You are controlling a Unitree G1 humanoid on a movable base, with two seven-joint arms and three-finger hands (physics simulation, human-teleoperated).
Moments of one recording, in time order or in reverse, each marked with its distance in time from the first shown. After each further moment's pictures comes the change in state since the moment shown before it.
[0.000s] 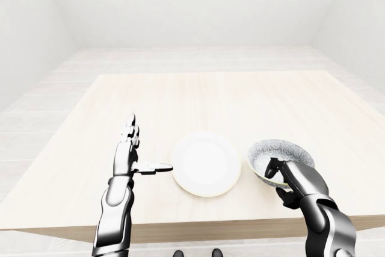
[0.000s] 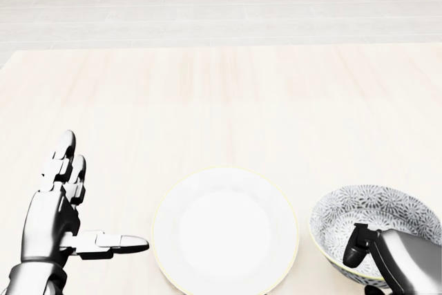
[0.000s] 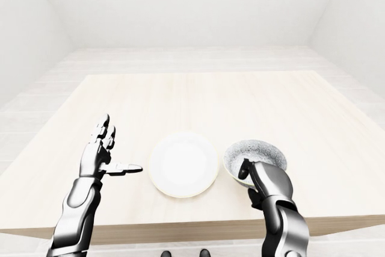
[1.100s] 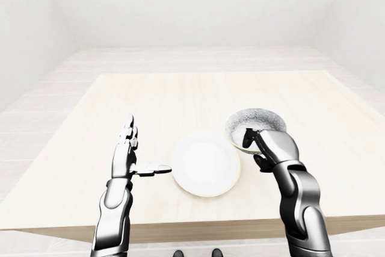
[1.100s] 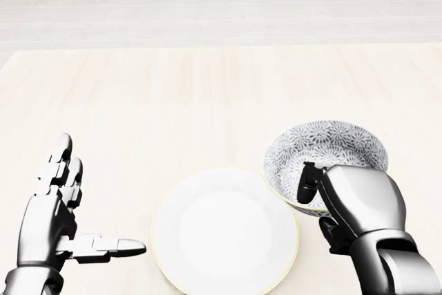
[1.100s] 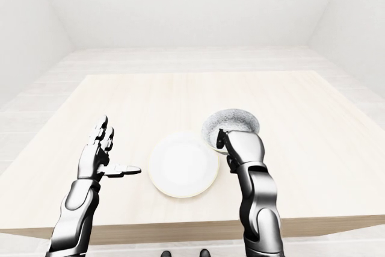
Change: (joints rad) left arm 0.019 0.001 0.009 -0.007 0.000 -0.009 -0.004; right arm -0.287 -0.025 0.160 0.099 -0.081 0.000 -0.068
